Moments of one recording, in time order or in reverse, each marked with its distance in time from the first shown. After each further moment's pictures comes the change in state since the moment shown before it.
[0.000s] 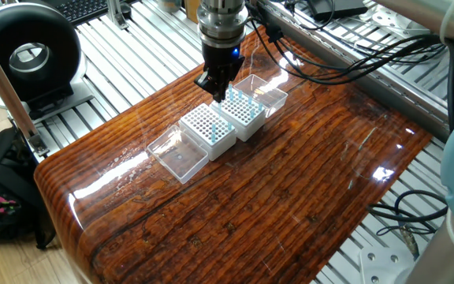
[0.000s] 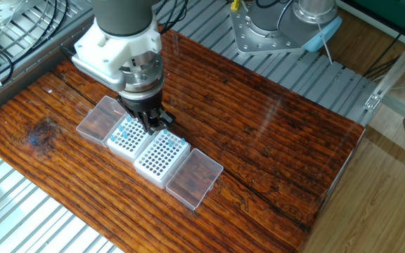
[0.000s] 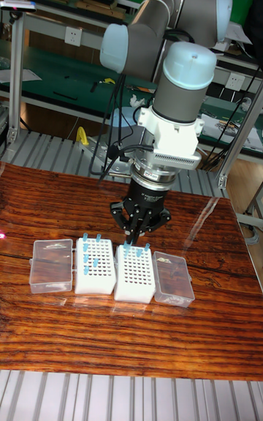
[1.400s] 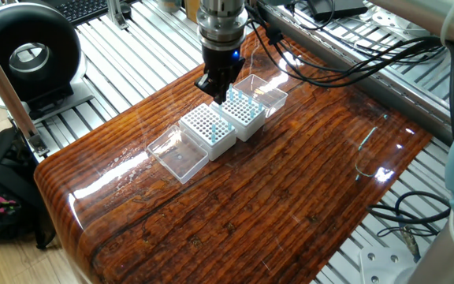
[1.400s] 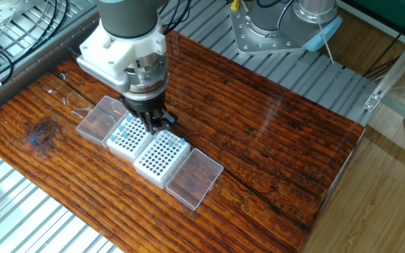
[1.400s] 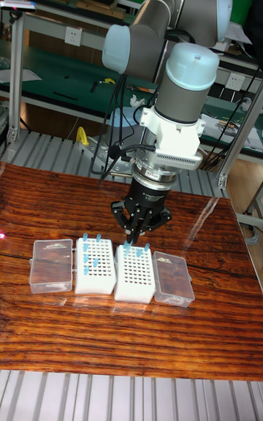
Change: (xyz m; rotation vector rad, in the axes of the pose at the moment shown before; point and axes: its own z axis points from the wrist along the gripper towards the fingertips) arm 0.003 0.000 0.000 0.010 0.005 0.000
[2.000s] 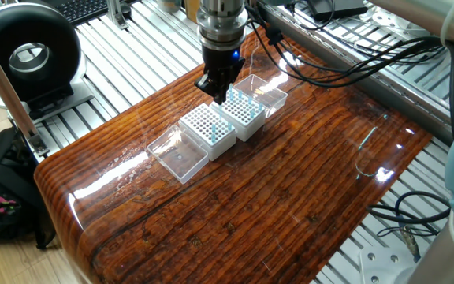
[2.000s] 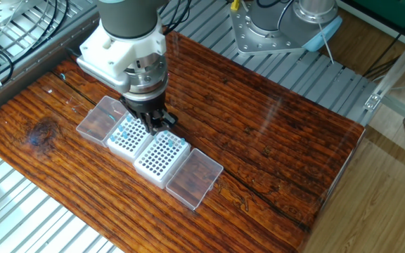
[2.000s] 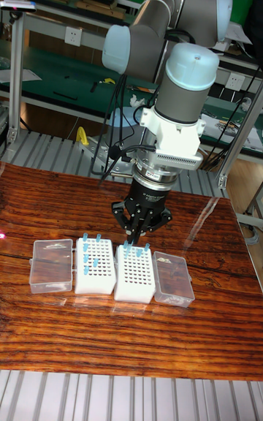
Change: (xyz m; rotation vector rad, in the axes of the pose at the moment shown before) arm -0.001 0.001 0.001 -0.003 -0.003 -0.002
